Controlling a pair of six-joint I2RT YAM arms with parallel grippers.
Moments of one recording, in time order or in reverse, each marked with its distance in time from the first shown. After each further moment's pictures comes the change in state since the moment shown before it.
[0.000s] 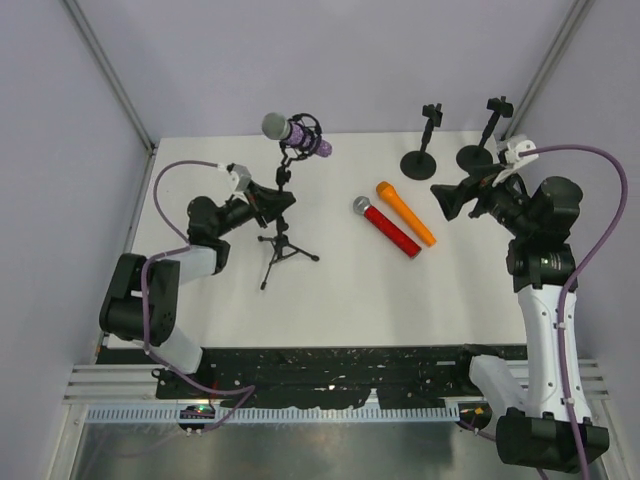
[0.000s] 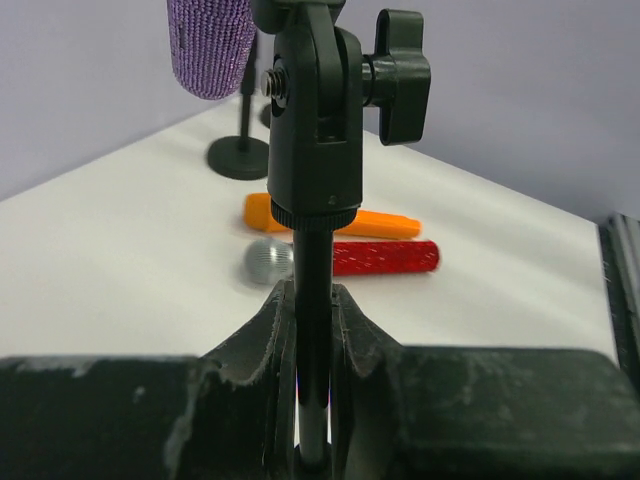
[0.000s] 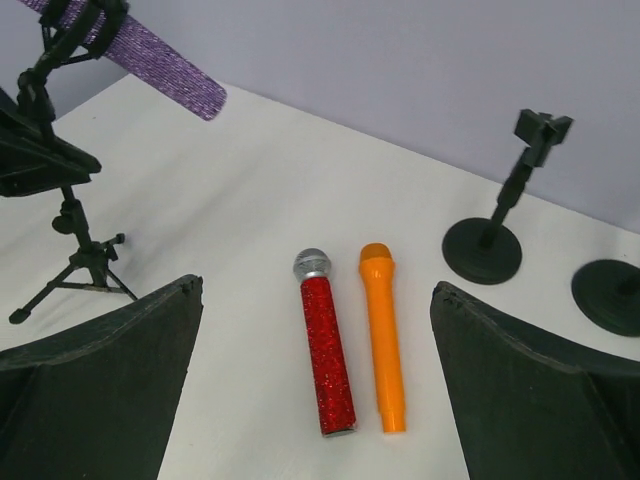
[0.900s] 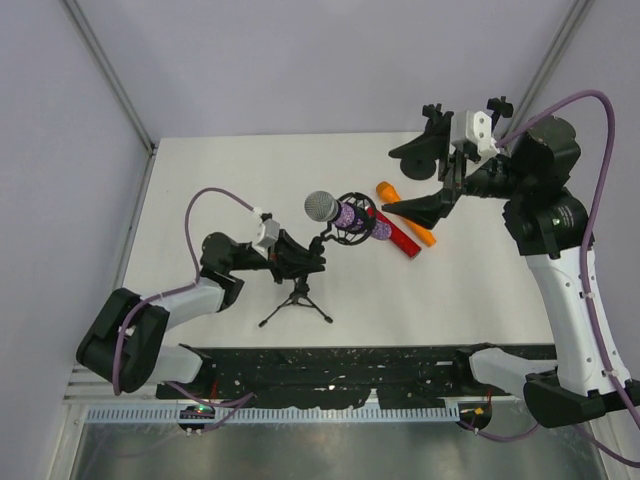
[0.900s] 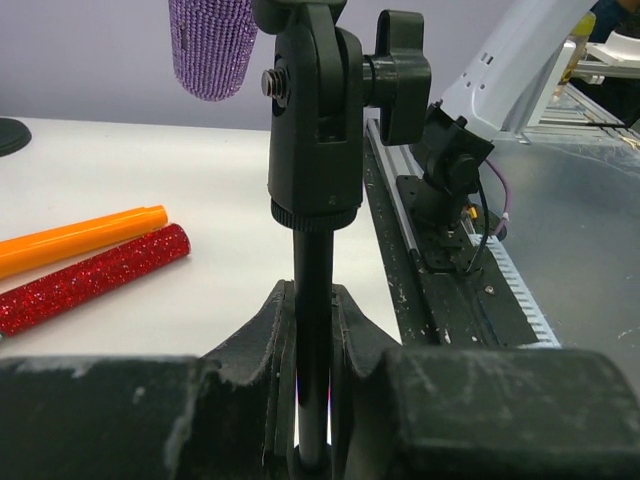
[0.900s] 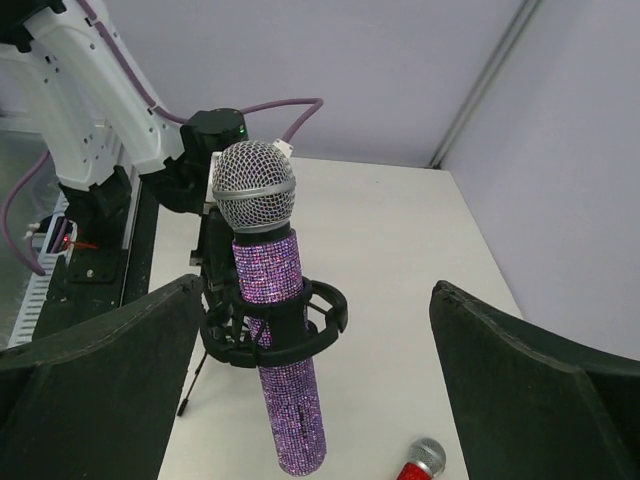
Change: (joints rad) left arm -0.299 -0.256 -0.230 0.045 0.275 0.001; right arm 0.397 0.253 0.562 -0.243 -0.478 -0.248
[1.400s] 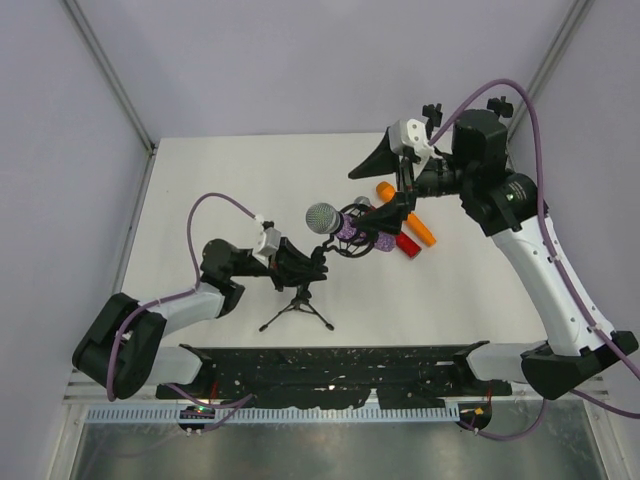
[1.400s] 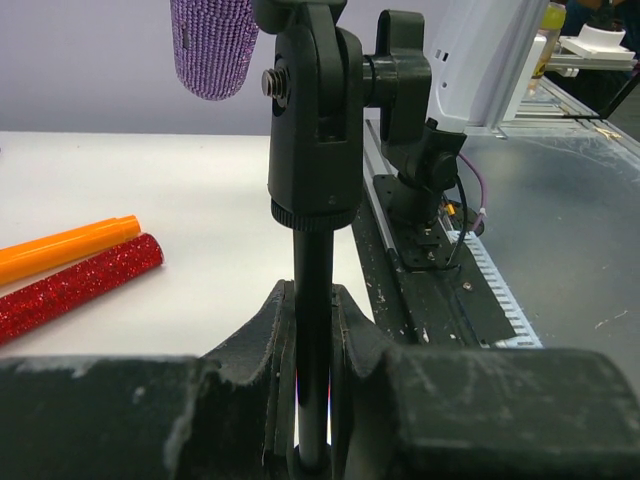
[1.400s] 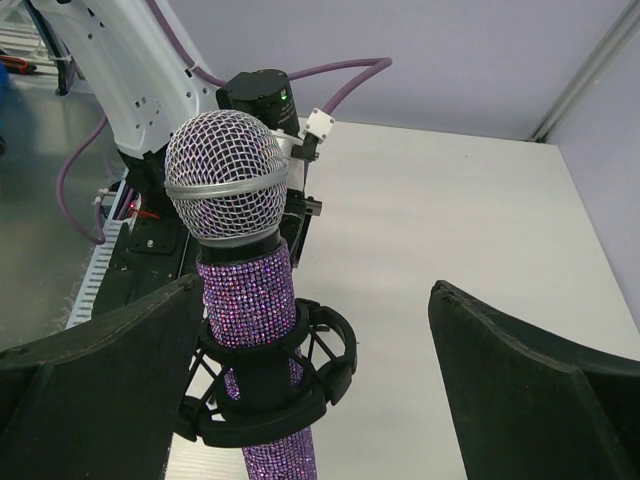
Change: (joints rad) left arm -0.044 -0.048 -0.047 0.019 0.003 -0.001; right arm 0.205 0.150 0.045 -0.160 0.038 -0.140
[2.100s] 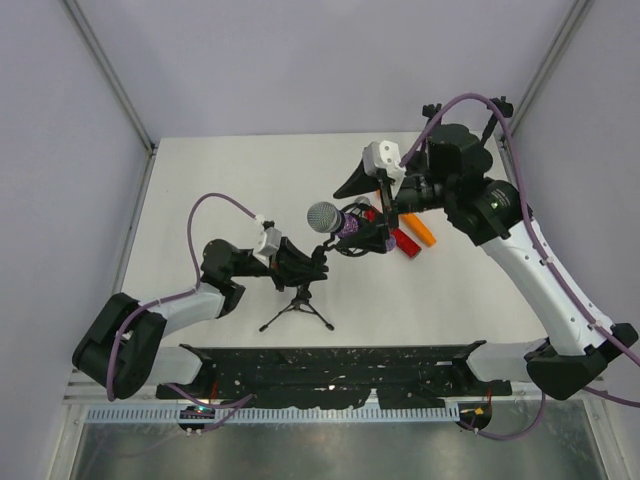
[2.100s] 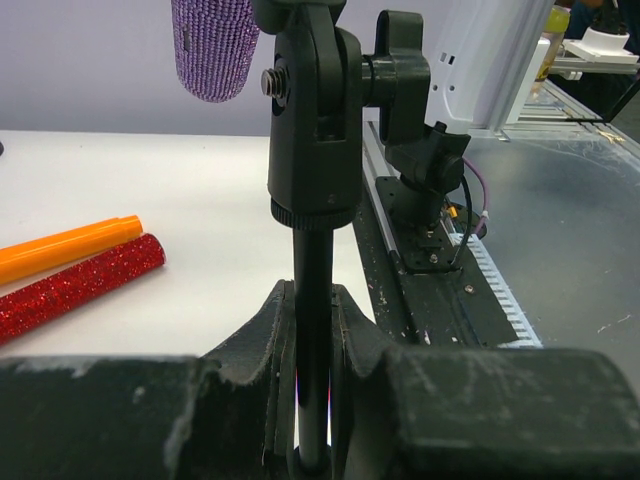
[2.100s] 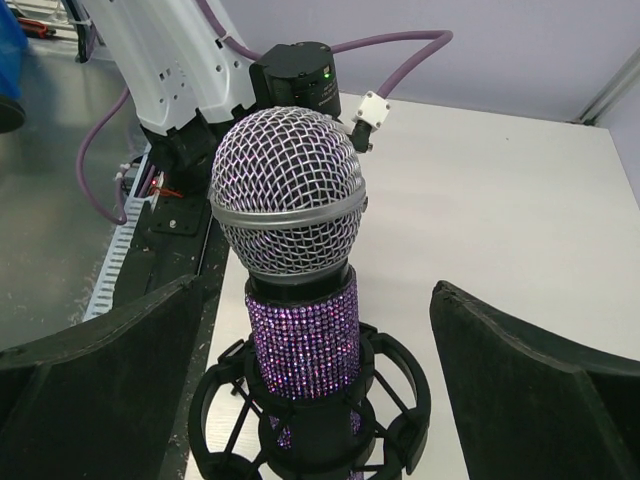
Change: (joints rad) left arm -0.006 0.000 0.000 0.000 -0.013 0.000; right arm 0.145 0.003 -0.026 -0.068 0.109 -0.045
